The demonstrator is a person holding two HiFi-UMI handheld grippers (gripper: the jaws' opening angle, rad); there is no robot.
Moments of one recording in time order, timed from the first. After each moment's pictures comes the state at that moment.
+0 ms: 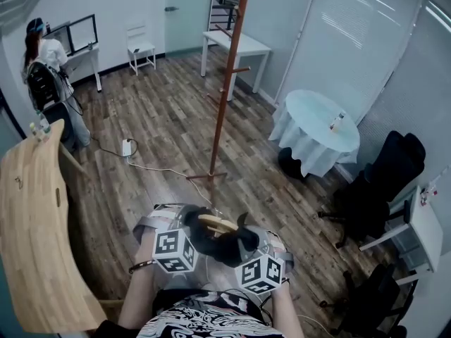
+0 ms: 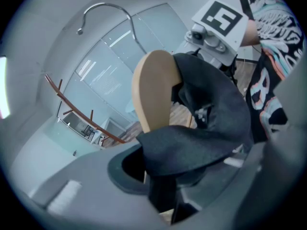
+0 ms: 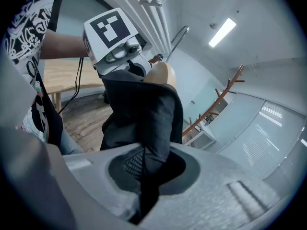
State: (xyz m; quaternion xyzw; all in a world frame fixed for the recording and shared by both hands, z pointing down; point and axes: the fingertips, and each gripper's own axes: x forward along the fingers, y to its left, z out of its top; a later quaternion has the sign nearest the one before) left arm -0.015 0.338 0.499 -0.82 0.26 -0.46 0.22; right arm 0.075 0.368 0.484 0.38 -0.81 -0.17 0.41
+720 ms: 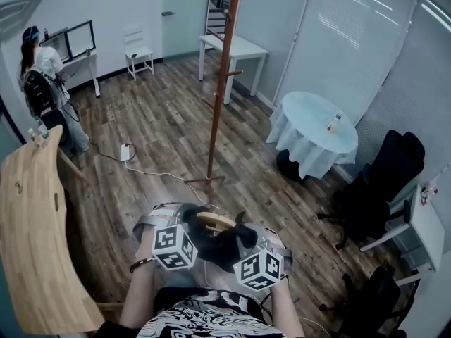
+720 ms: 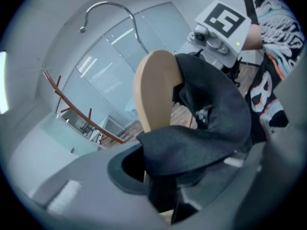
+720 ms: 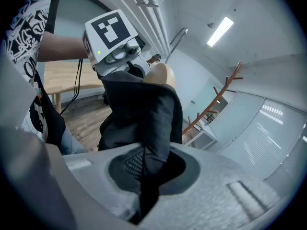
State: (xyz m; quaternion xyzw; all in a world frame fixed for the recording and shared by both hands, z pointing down) left arm 0.007 0.317 0.498 -0.83 0.26 -0.46 0.20; right arm 0.097 0.347 0.480 0.37 -0.82 -0.16 0.40
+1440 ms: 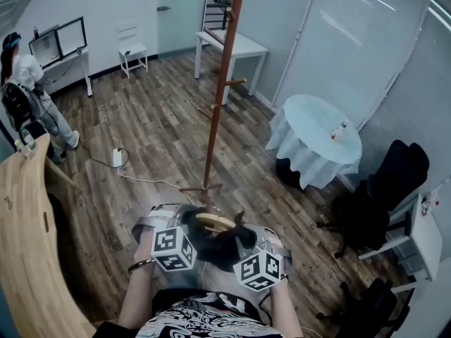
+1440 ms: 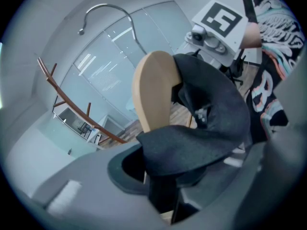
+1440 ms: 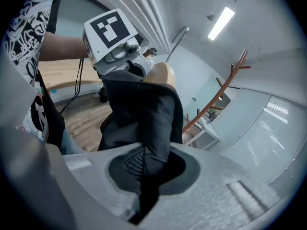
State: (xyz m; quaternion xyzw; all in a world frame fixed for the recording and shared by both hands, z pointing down) left arm 0.003 0.174 0.514 -0.83 0.25 -0.46 0.20; right arm 0.092 0.203 0.497 0.37 -0.82 -0.15 0.41
